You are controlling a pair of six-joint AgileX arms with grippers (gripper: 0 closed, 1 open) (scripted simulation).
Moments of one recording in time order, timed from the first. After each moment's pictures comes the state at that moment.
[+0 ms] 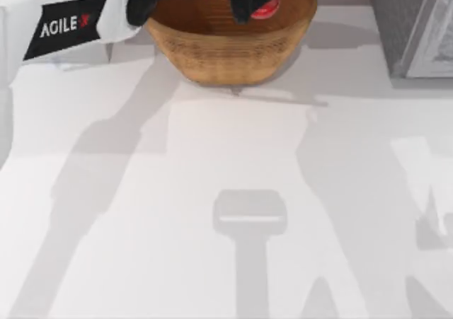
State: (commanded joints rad) left arm -0.38 2.30 1.78 0.41 1.05 0.19; right arm 0.00 0.00 0.00 0.00 0.00 0.00
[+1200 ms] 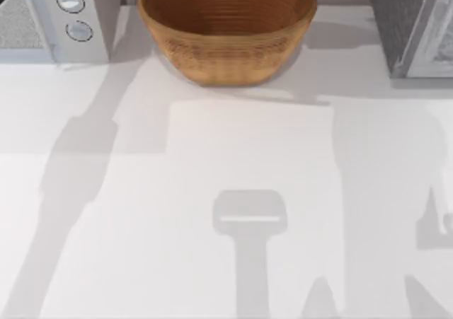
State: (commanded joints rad) left arm -0.25 2.38 2.28 -0.19 0.89 0.24; right arm 0.00 0.00 0.00 0.00 0.00 0.00
